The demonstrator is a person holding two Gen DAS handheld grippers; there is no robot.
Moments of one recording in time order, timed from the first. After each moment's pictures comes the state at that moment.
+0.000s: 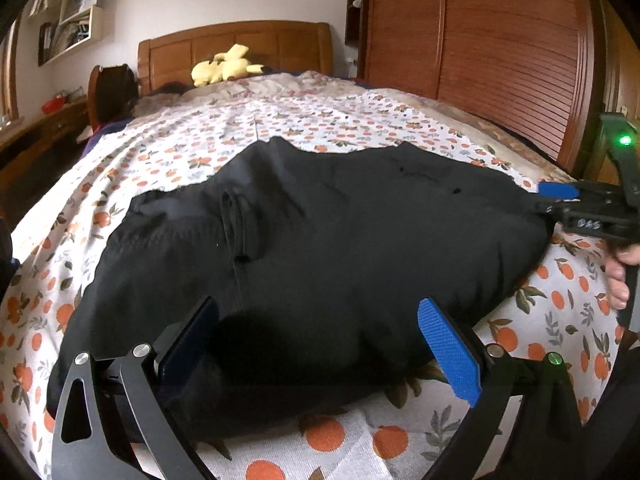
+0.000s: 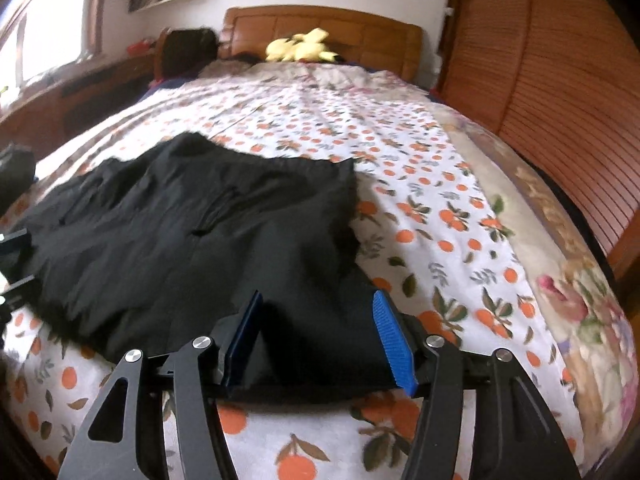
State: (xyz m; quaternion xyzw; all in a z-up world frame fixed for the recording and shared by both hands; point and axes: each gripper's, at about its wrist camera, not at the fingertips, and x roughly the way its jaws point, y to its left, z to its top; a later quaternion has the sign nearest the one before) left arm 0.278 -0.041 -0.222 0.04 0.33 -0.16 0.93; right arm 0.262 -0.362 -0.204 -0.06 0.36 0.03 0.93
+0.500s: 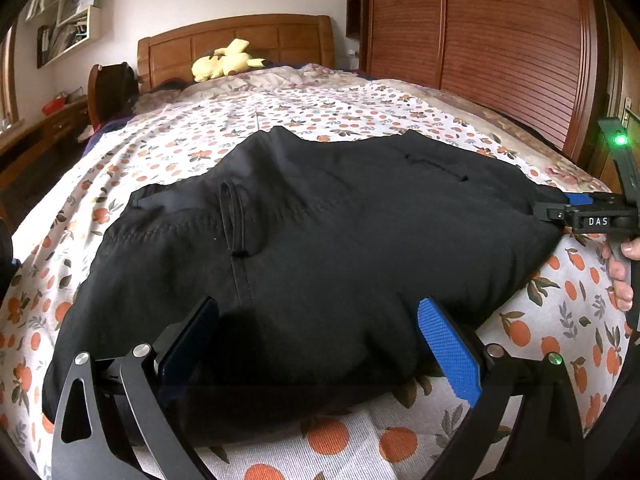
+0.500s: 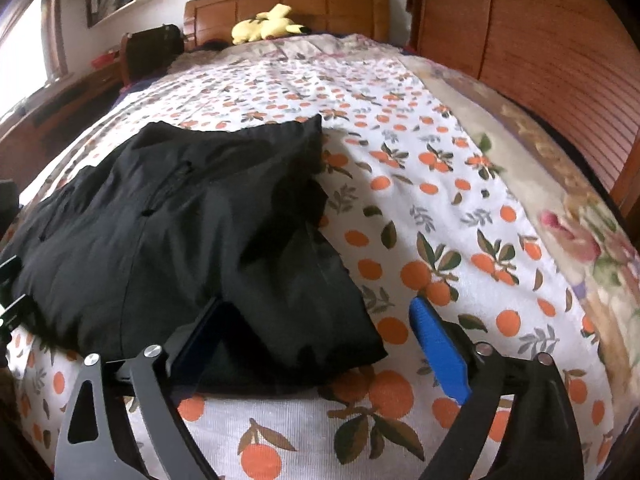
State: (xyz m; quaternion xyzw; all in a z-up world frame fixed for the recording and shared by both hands) left arm 0.281 -0.044 -0.230 0.06 0.34 -0.15 0.93; right arm 0.272 -0.394 -0.231 0.01 0.41 0.00 0.91
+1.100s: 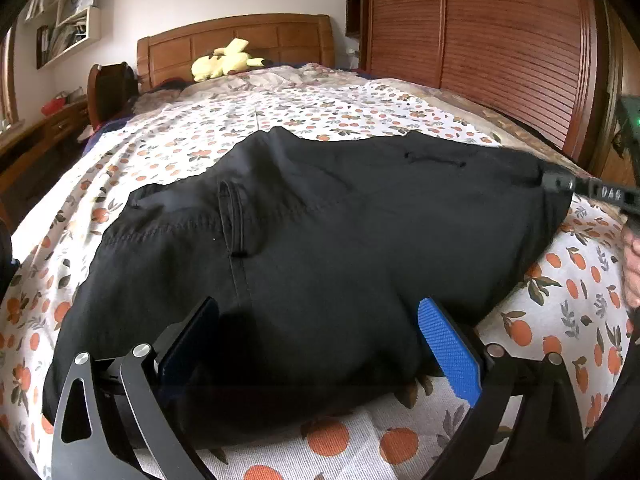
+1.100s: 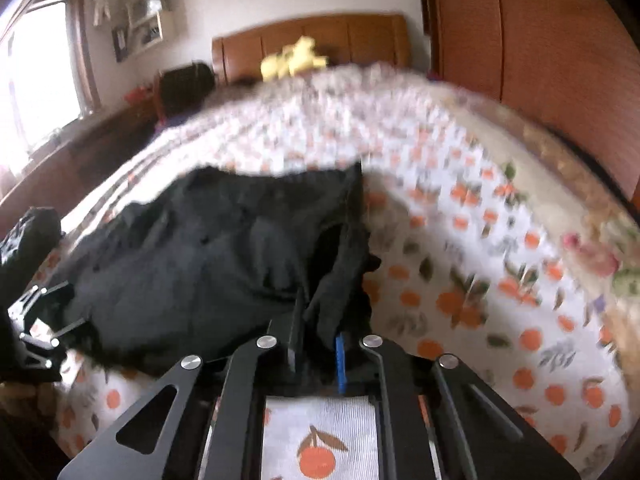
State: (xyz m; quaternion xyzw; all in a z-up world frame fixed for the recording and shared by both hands) left arm 0.281 -0.045 -0.231 0.06 0.33 -0.15 0.93; right arm 0.250 -0.380 -0.197 0.05 0.33 0.06 0.94
